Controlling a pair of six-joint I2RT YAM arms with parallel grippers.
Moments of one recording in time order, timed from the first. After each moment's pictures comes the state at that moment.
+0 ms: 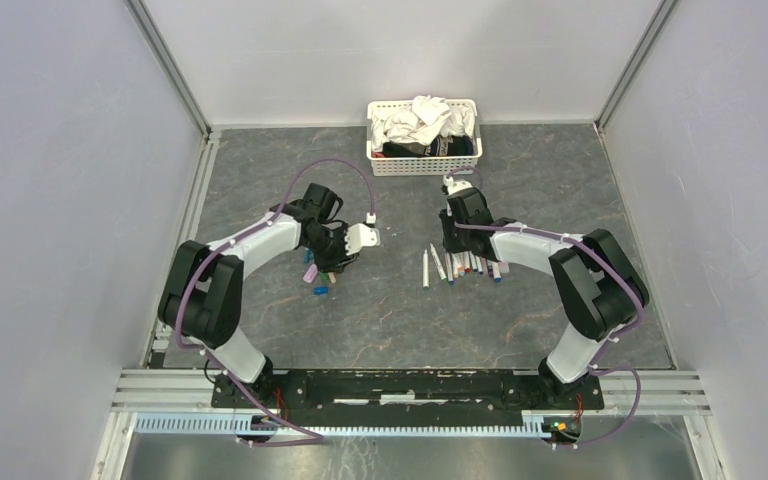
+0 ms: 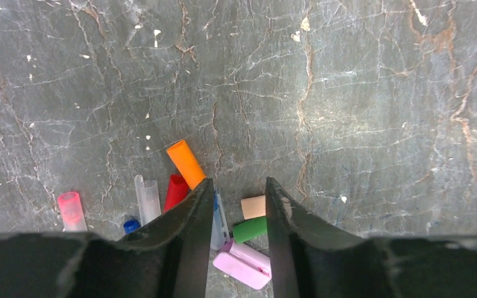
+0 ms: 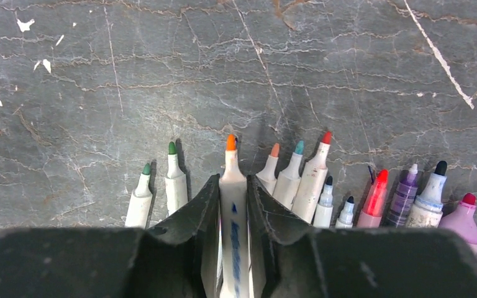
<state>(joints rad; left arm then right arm) -0.39 1.64 1.00 -0.61 0.39 1.01 0.51 1.71 0.92 -0.06 0.10 0.26</state>
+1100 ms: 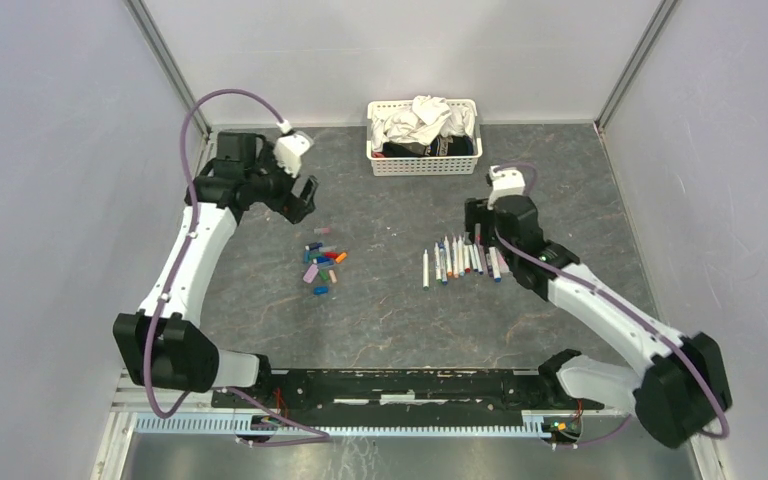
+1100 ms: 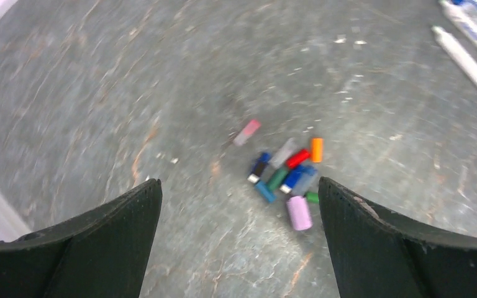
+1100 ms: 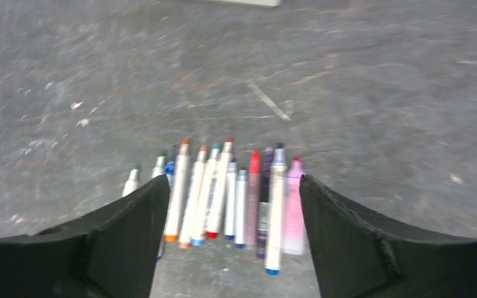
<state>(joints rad) -0.14 1.36 1.33 -0.75 0.41 0.54 0.52 1.18 0.79 -0.15 0.28 0.21</state>
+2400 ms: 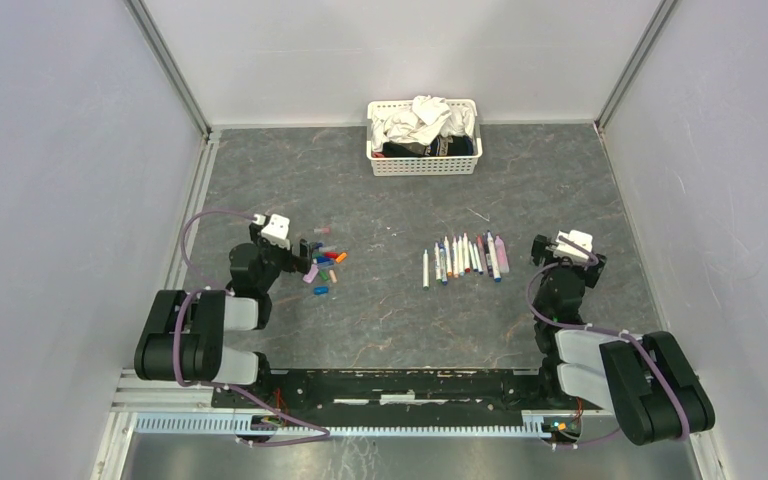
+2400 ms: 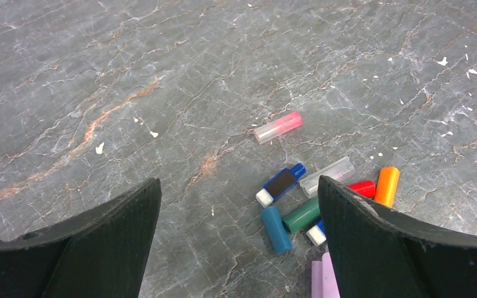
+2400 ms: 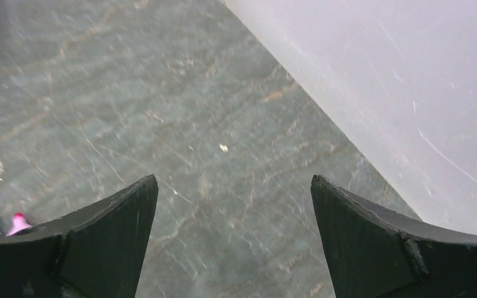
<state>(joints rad) -0.01 1.40 0.19 0.97 0.31 0.16 0.19 1.15 0.01 1.07 0.71 -0.12</state>
